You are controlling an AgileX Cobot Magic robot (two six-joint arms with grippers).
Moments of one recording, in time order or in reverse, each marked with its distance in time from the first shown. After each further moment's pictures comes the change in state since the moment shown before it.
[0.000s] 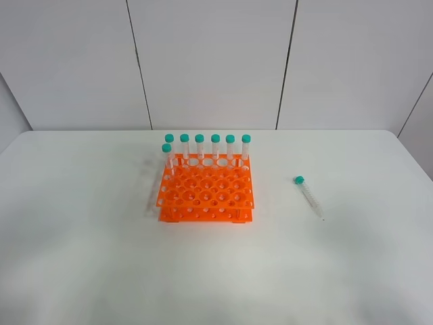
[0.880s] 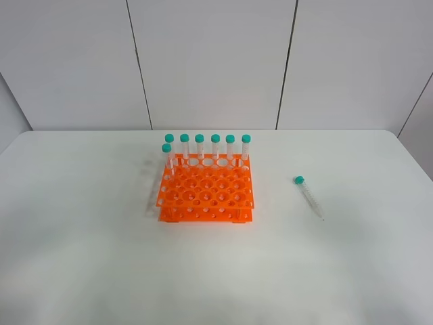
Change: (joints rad) left arm 0.000 0.000 0.000 0.000 0.000 0.000; right arm 0.036 0.071 -0.094 0.074 0.020 -0.020
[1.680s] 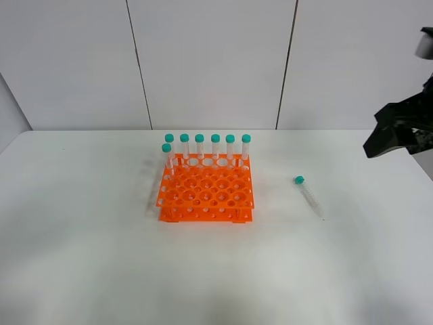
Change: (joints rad) left arm 0.000 0.000 0.000 0.000 0.000 0.000; right arm 0.056 1.200 -0.567 0.019 0.079 -0.208
